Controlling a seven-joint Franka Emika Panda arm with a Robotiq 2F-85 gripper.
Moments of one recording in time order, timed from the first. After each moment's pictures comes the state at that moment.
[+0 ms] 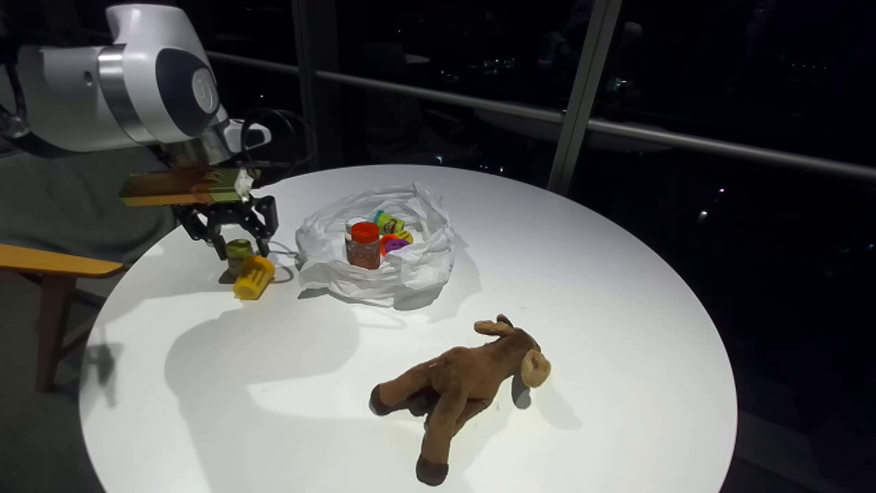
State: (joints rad) arm 0.46 0.70 0.02 -1.94 -0.32 2.70 0.19
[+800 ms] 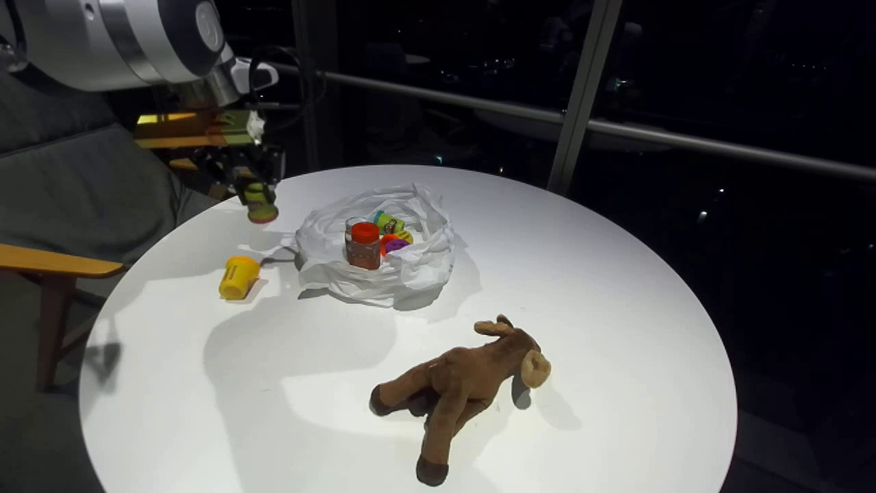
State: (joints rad) arm 0.44 0.60 0.02 -1.89 -0.32 2.71 0.17
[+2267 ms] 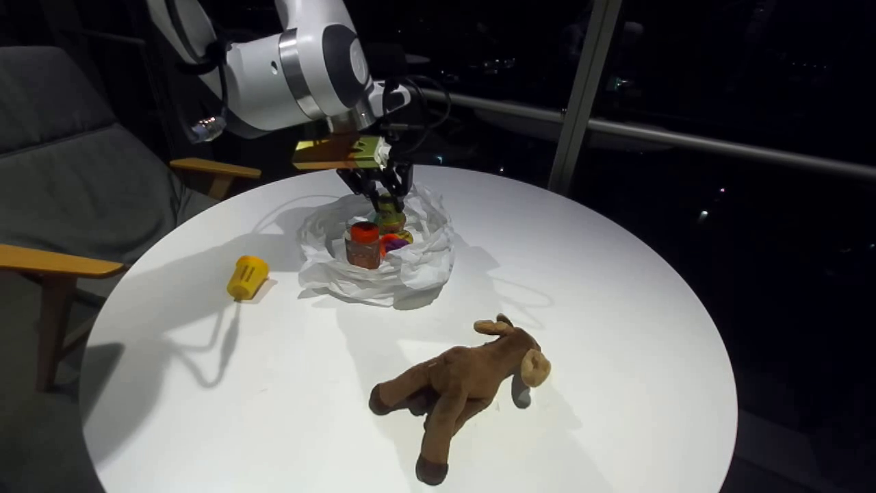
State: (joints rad) arm 0.34 0.83 -0.16 -1.59 -0.31 2.69 0.32
